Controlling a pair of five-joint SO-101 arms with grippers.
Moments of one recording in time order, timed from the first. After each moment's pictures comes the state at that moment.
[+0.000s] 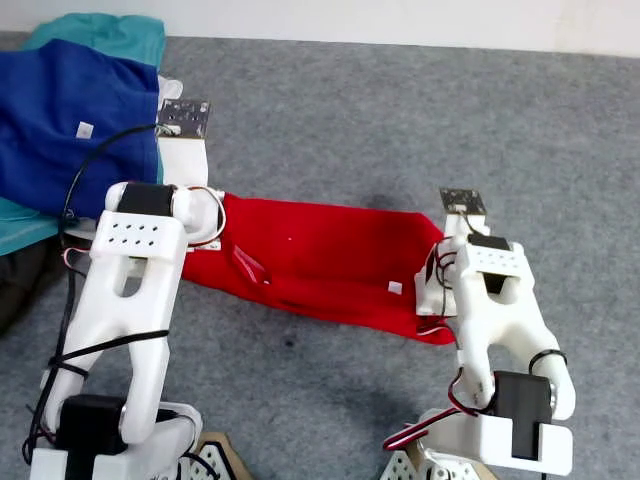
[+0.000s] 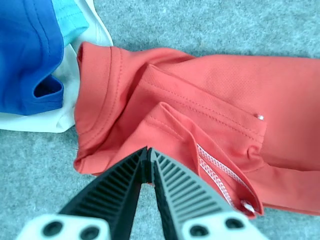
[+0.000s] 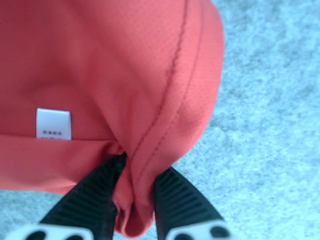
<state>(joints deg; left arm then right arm) -2.1 -17.2 26.9 66.2 4.4 3.1 -7.2 43.8 56.6 8.7</state>
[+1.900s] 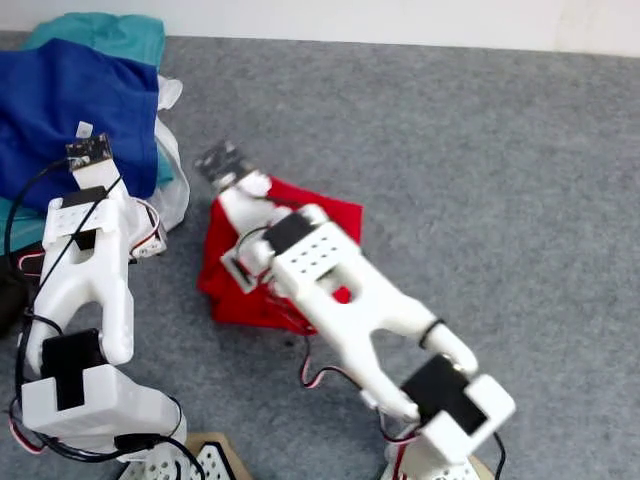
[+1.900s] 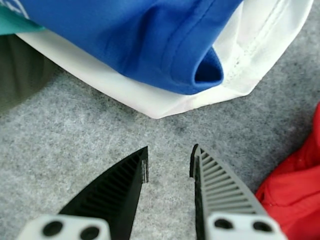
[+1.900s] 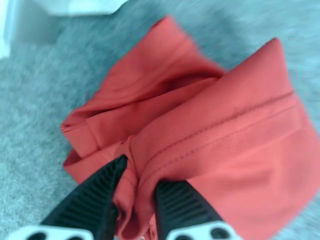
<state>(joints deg) -22.0 2.1 26.9 57.8 10.9 -46.2 4.0 12.5 55.4 1.7</state>
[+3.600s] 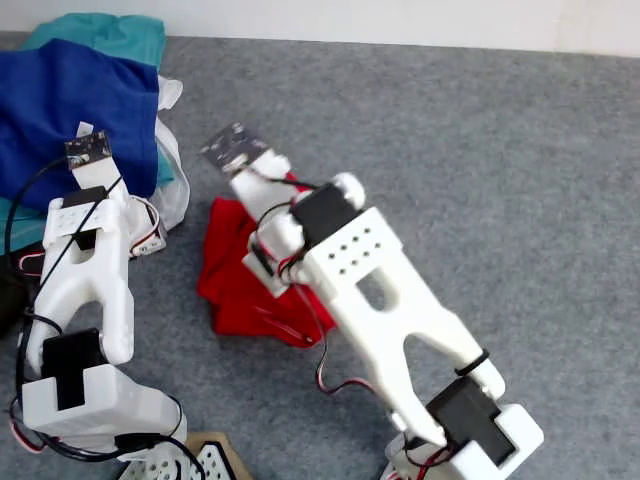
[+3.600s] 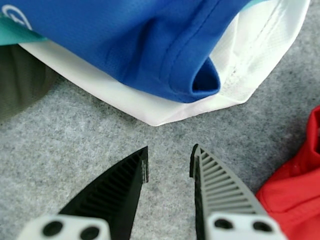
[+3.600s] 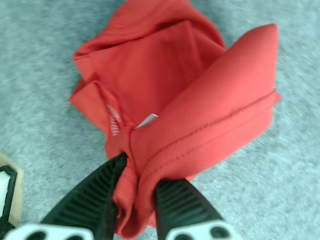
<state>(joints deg) -22.0 2.1 26.9 56.2 10.9 -45.3 -6.2 -3.9 88.0 8.5</state>
